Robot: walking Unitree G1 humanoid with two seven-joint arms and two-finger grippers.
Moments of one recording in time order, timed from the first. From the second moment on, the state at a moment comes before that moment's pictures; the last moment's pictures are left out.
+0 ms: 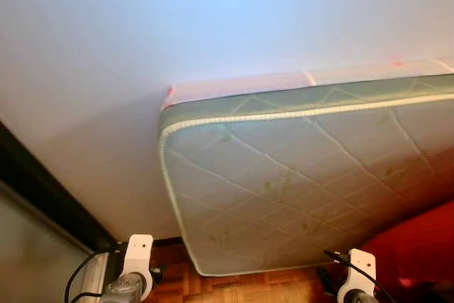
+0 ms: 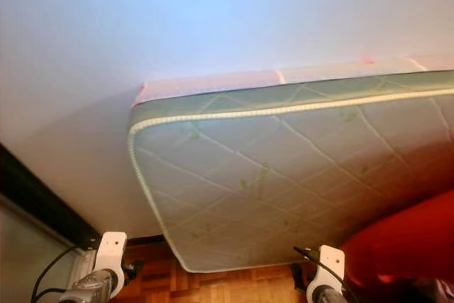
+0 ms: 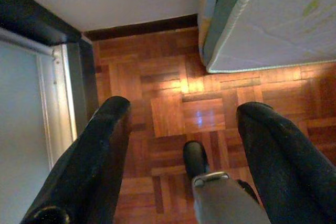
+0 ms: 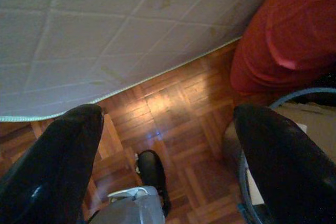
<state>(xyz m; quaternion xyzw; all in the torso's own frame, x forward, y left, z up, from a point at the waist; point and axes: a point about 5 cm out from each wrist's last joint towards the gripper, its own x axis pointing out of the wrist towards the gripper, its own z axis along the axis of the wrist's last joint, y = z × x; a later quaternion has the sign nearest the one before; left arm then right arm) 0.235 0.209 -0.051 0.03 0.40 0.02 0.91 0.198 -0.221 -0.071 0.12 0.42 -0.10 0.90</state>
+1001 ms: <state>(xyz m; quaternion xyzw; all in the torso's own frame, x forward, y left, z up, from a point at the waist) 0.234 0.207 -0.052 0.02 0.41 0.03 0.91 0.198 -0.221 -0.070 0.12 0.42 -0.09 0.90</state>
